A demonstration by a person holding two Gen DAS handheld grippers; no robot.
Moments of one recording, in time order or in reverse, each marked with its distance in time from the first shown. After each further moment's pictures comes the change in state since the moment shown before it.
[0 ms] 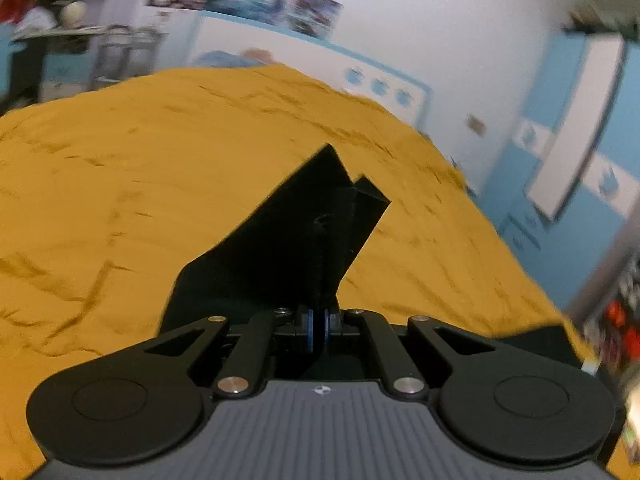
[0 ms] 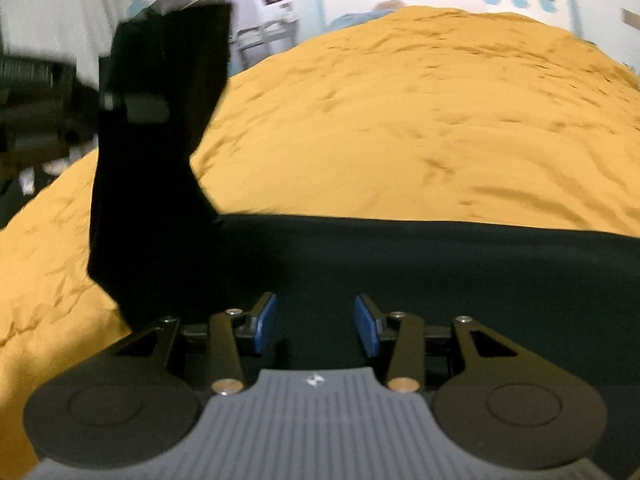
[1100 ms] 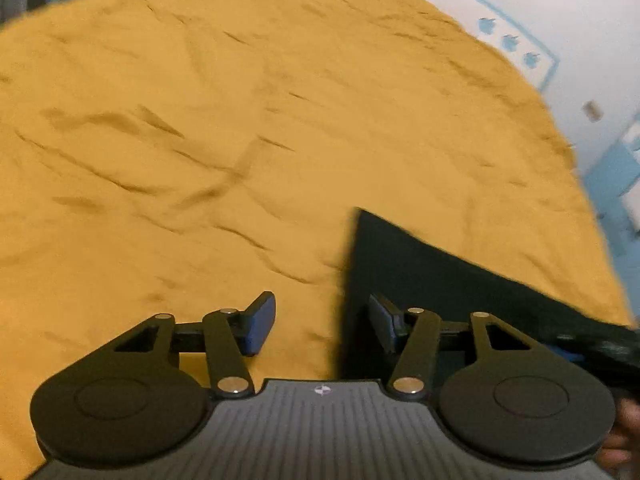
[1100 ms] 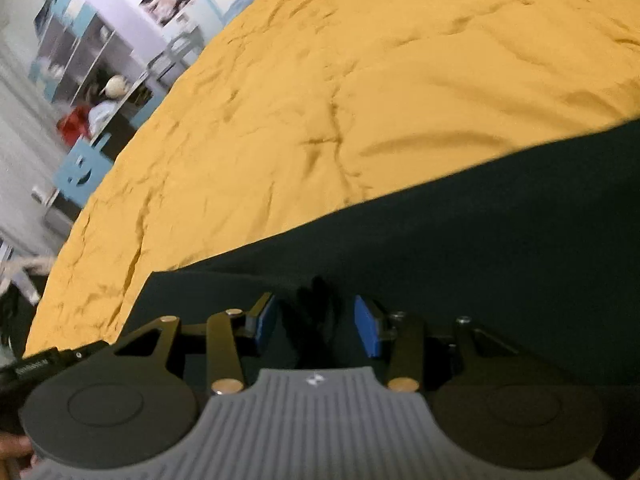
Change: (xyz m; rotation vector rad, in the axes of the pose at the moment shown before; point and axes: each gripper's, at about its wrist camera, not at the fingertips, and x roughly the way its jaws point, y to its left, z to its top) left arm 0.005 0.102 -0.038 -0.298 0.224 0.230; right arm 0.031 -0.081 0.029 0.369 0.141 0.077
